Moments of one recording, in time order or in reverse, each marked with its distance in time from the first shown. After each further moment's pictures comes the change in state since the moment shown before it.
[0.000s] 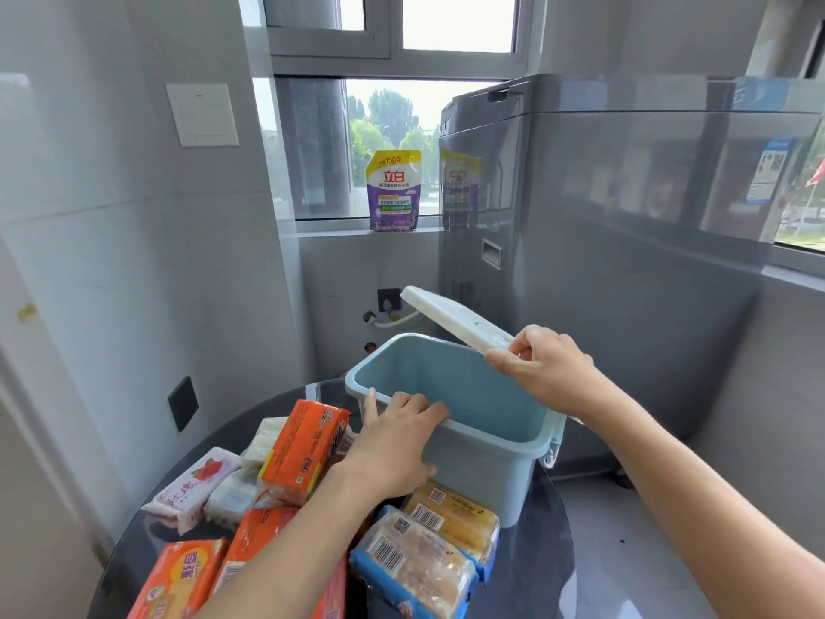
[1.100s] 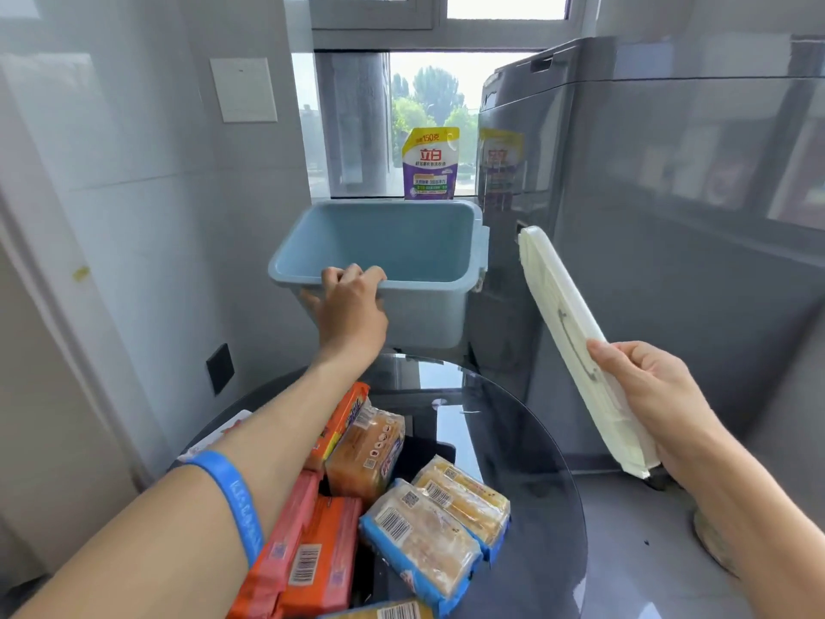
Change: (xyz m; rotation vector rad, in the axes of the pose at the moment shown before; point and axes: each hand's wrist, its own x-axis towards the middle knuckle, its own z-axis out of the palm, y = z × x) left_hand 0.041 -0.044 -0.075 -0.044 0.653 -0.465; right_hand -0.027 0.070 -0.009 0.661 0.113 0.137
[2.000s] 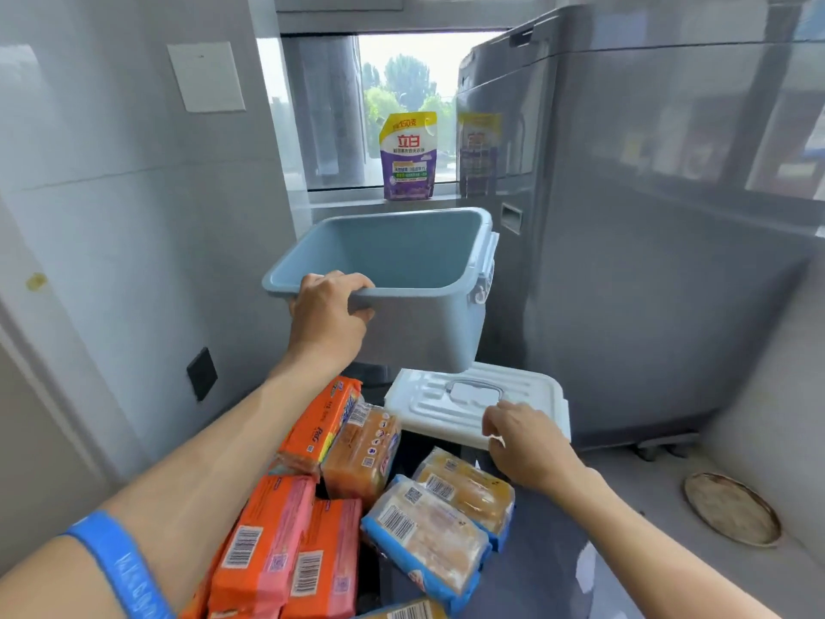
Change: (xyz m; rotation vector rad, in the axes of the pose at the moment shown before) left_hand -0.006 -0.024 -0.012 -0.220 -0.056 0.104; right_hand -0.002 0.071 0.116 -1.038 -0.384 -0.362
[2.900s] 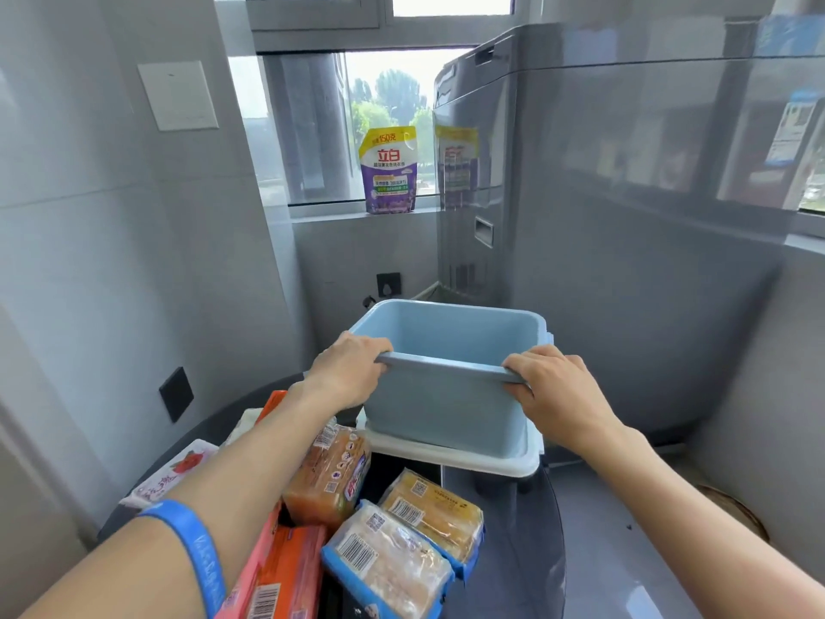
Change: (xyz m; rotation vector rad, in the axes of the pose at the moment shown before) left_hand -0.001 0.013 0.066 0.270 -0.592 0.016; right_hand 0.008 0.063 -0.070 -0.024 0.307 -0.016
